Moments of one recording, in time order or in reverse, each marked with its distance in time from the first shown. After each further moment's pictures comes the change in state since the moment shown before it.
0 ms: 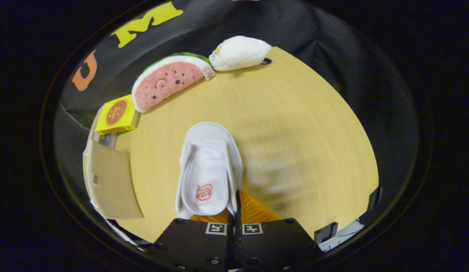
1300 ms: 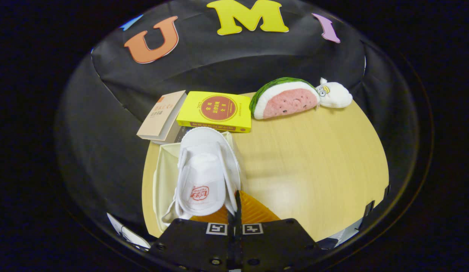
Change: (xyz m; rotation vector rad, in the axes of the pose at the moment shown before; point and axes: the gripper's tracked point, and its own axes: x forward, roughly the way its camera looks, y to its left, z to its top) arm -0.053 0.361 -0.068 -0.214 -0.129 0.035
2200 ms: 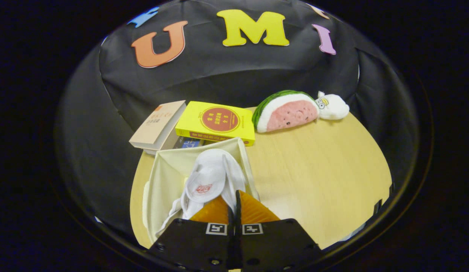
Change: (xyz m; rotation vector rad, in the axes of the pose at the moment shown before) arm 0.043 0.026 -0.010 0.012 -0.182 -0.041
